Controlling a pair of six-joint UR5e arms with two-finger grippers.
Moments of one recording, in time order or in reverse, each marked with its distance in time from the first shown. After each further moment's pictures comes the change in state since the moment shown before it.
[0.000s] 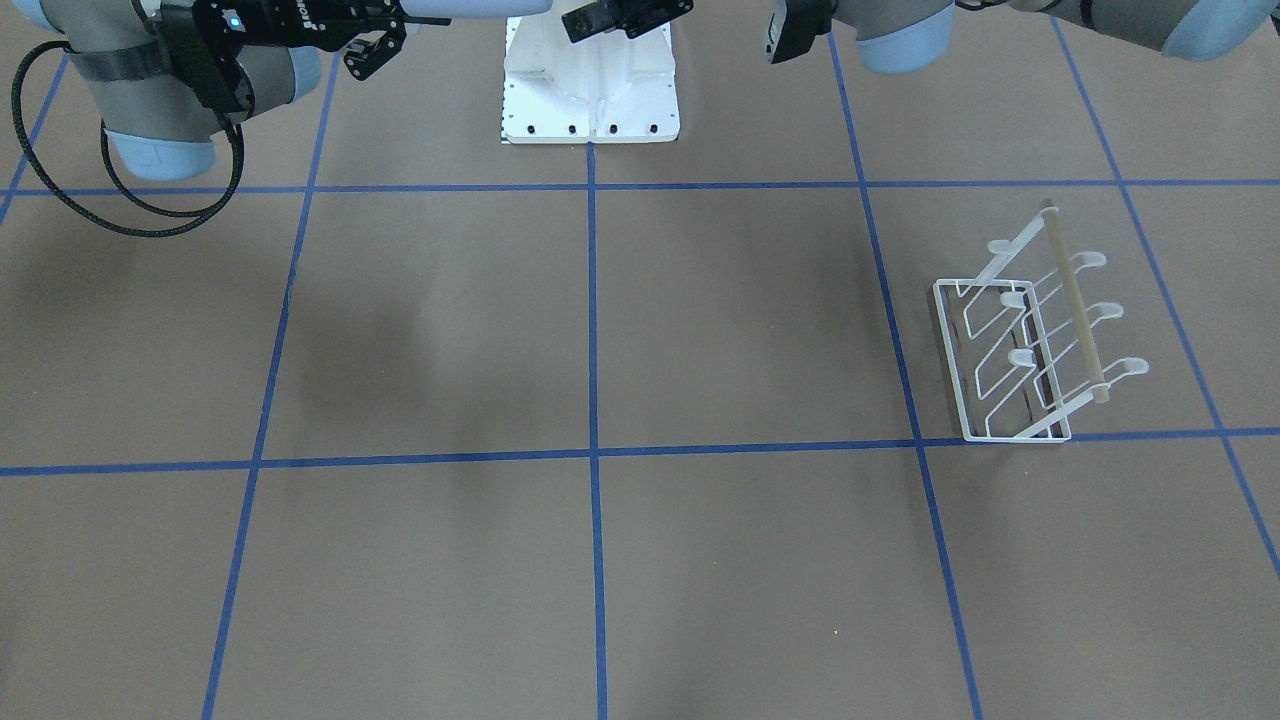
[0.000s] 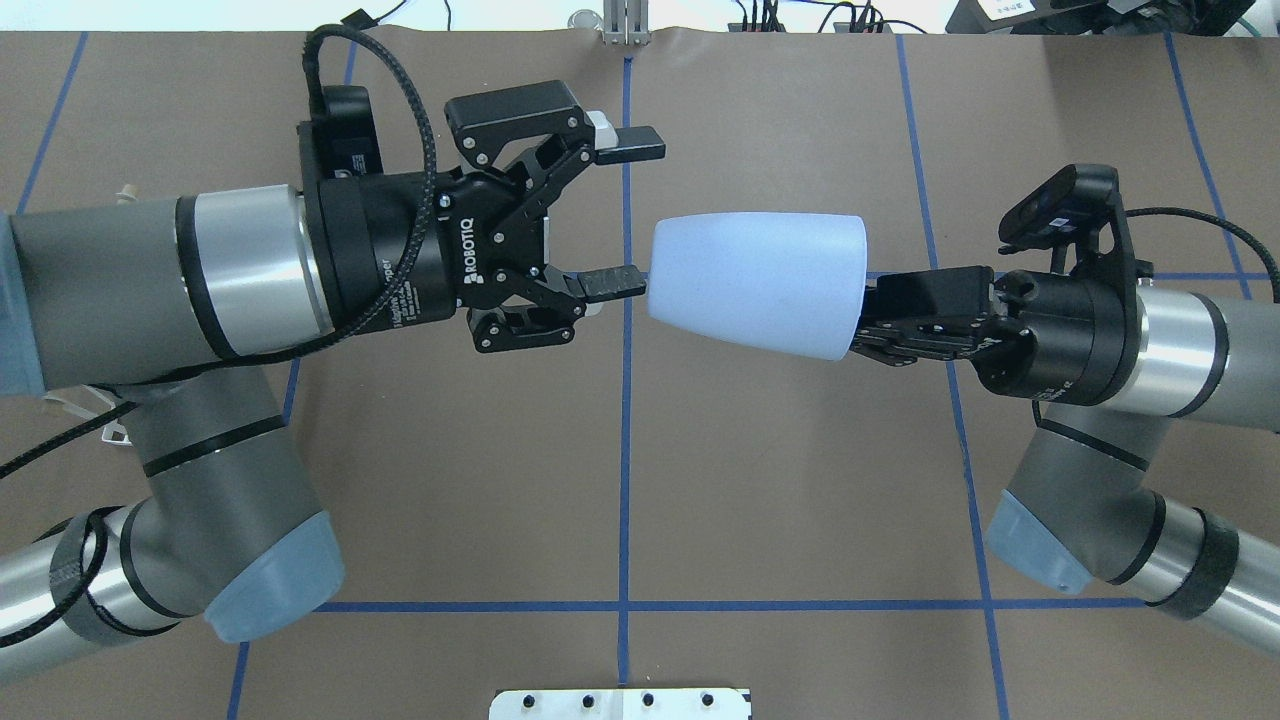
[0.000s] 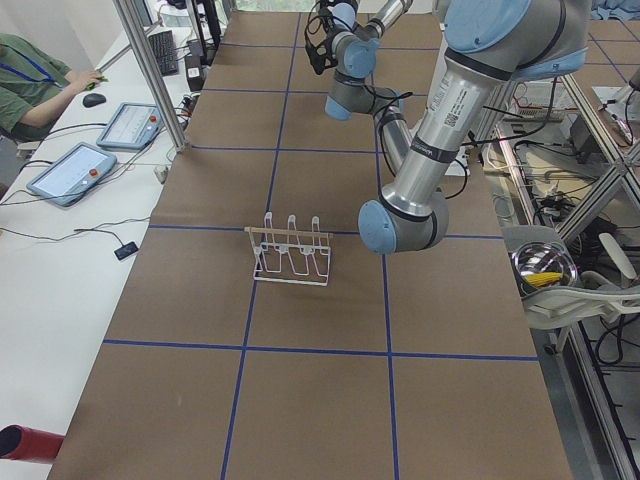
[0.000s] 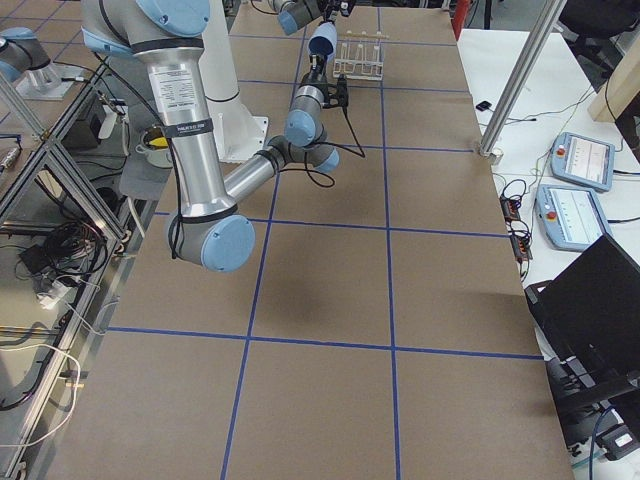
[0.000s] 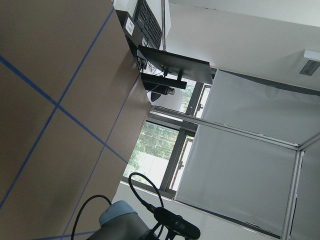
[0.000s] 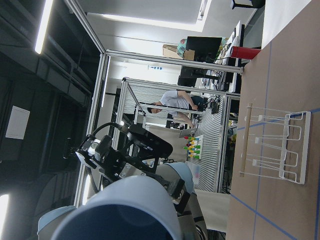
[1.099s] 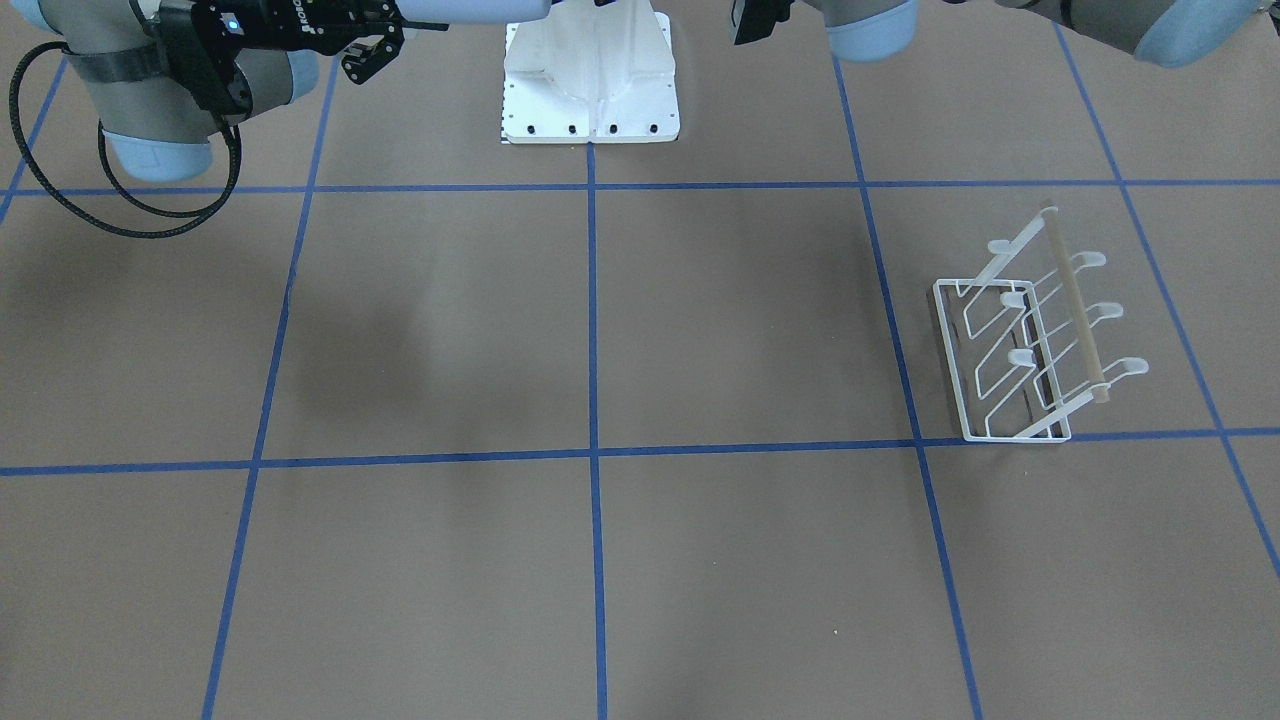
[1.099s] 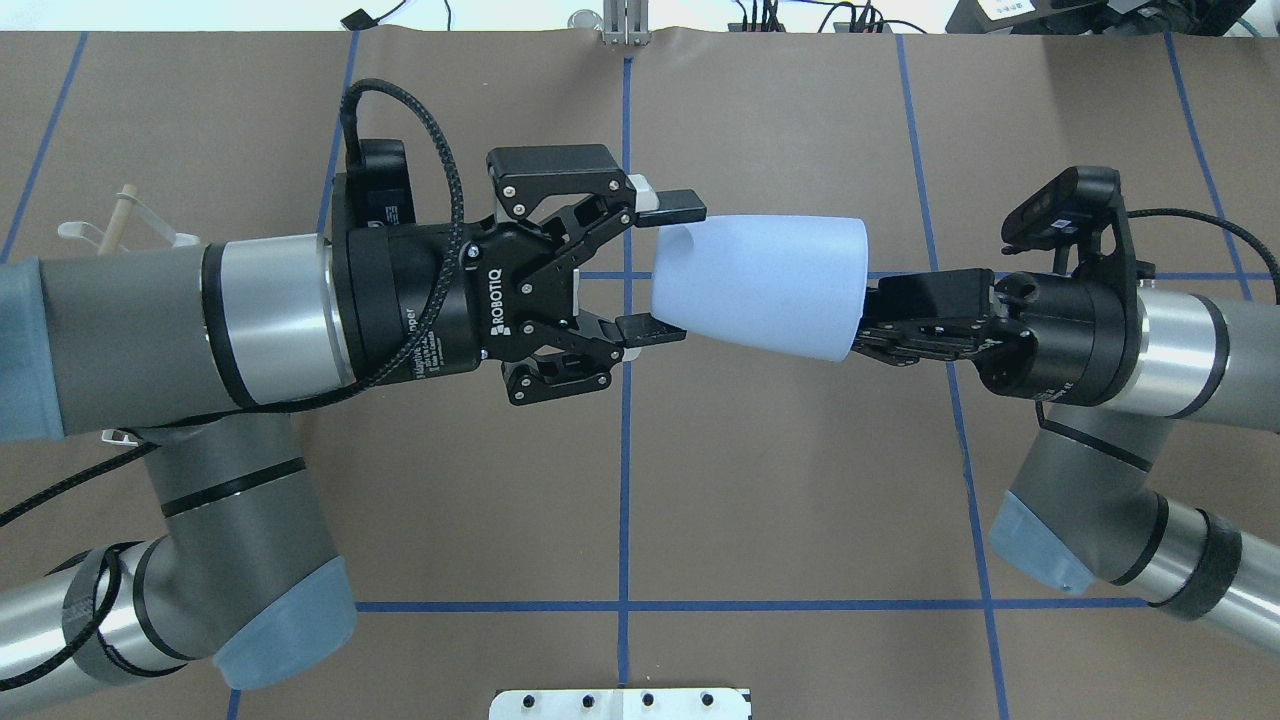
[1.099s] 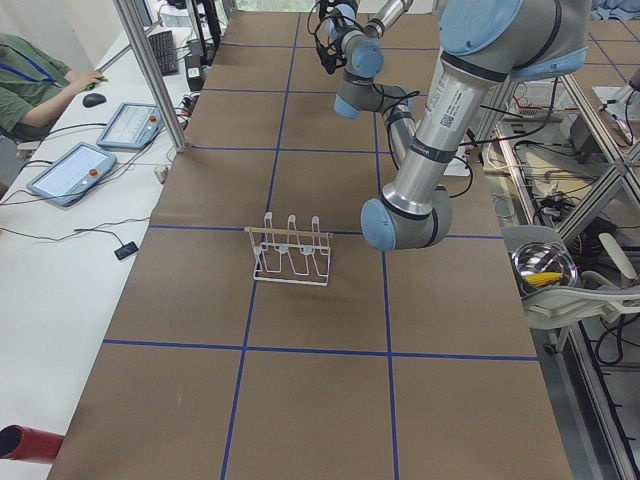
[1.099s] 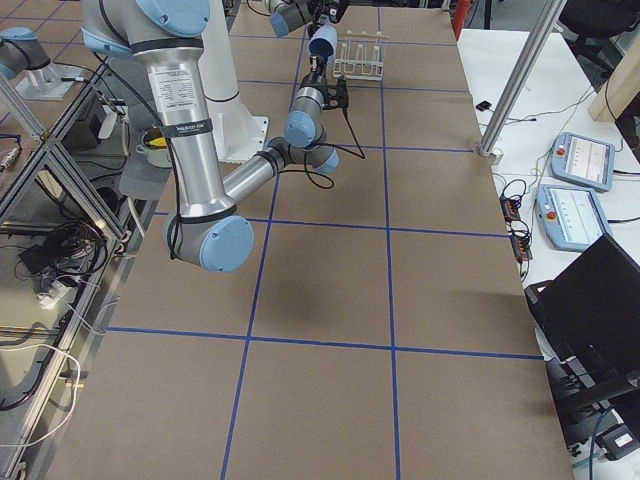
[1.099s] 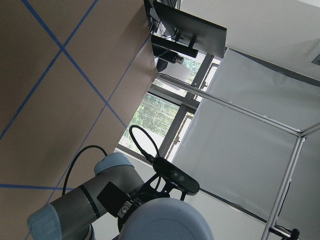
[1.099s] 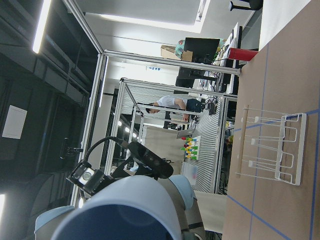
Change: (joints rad) left arm 0.050 -0.007 -0.015 -0.006 0.003 -0.055; right arm 0.001 -0.005 -0.001 -0.001 -0.001 -0.010
